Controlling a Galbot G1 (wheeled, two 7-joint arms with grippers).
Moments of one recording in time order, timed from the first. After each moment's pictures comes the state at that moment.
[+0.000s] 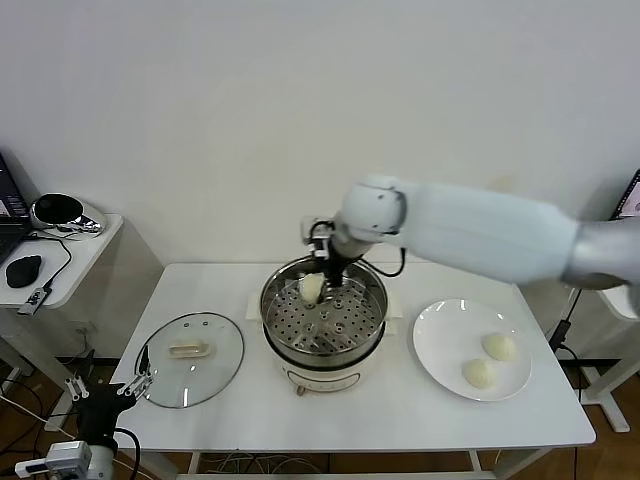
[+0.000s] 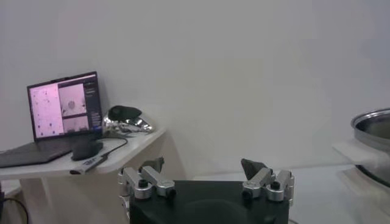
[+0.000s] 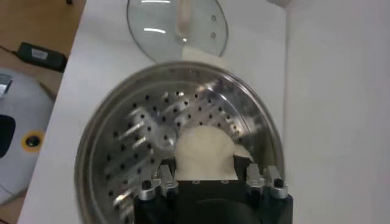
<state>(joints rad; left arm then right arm) 1.72 -1.22 -0.77 -2.15 -0.26 0.06 -0.21 0.55 1.21 -1.25 1.38 0.56 -0.69 -0.81</state>
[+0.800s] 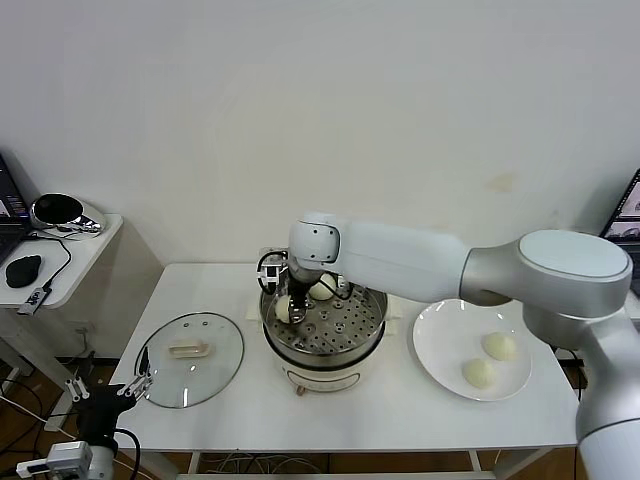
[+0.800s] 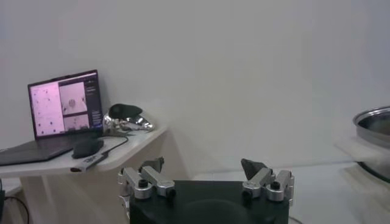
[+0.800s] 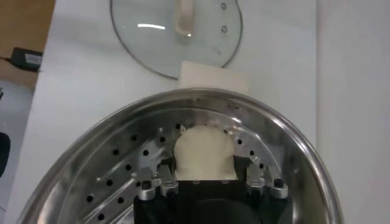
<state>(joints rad) 1.71 -1.22 -0.77 -2.13 -0.26 0.05 -0.21 0.42 1.39 -1.24 1.15 0.51 -0.72 -0.79</state>
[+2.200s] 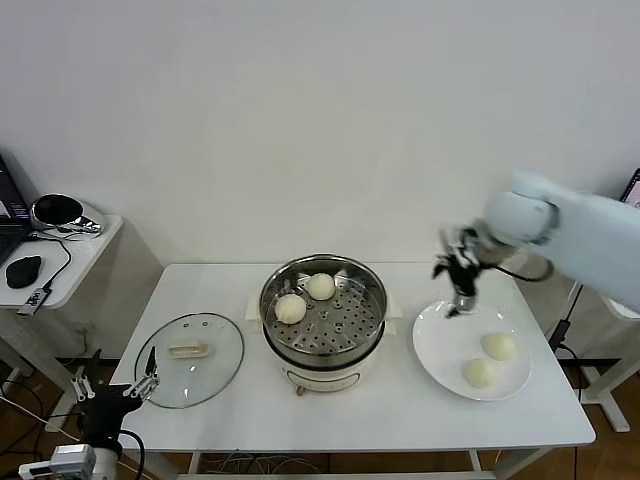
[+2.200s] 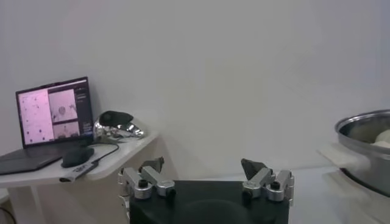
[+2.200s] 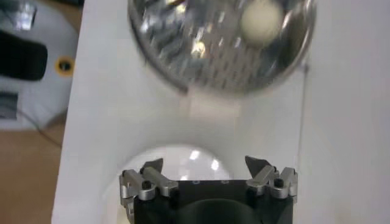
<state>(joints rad) 1.74 -1.21 -0.75 -2.17 -0.24 0.06 -0.20 0.45 0.51 -1.11 1.58 0.10 -0.39 -1.16</state>
